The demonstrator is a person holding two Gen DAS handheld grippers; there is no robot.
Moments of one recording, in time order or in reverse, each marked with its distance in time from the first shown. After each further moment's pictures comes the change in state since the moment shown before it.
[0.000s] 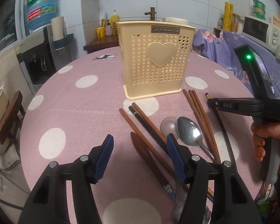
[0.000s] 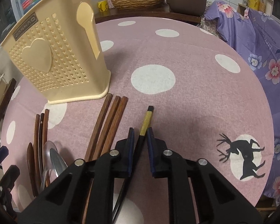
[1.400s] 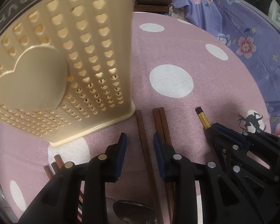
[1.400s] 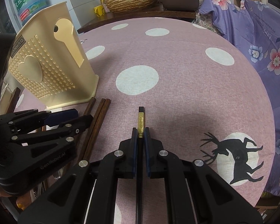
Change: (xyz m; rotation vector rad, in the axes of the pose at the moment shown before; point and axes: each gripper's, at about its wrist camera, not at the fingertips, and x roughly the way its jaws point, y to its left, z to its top) left arm 0.129 -0.096 0.090 0.123 0.318 -0.098; right arm -0.003 -0.036 -0.002 0.056 -0.007 0.067
